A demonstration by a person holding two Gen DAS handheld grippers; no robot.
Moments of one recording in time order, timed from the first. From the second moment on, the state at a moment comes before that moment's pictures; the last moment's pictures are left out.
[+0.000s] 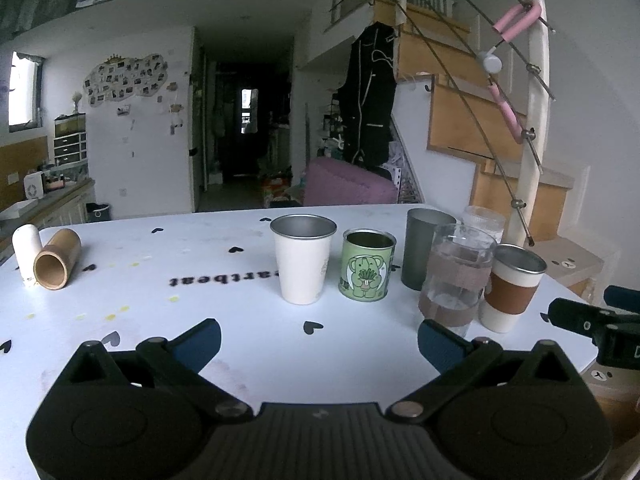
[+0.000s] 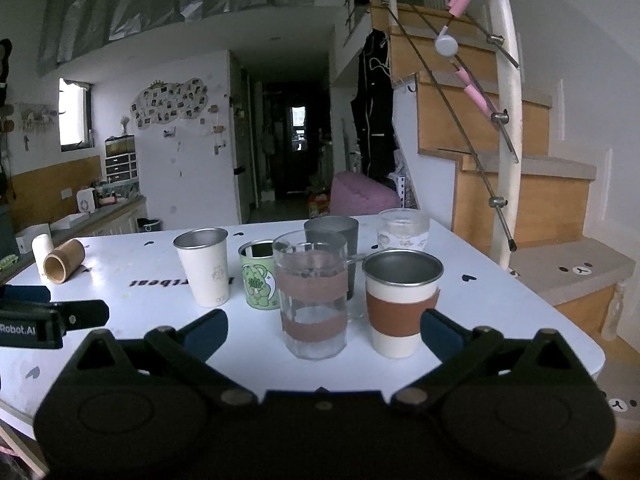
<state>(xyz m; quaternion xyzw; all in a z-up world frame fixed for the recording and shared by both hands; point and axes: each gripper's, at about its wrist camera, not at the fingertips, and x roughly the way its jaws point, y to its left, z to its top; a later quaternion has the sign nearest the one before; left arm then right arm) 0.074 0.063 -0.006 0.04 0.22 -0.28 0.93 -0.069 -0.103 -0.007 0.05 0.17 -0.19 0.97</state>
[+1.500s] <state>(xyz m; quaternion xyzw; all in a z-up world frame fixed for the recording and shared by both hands) 0.075 0.066 -0.005 0.04 0.22 -0.28 0.93 -0.068 -0.105 -0.008 0.05 0.17 -0.20 0.96</state>
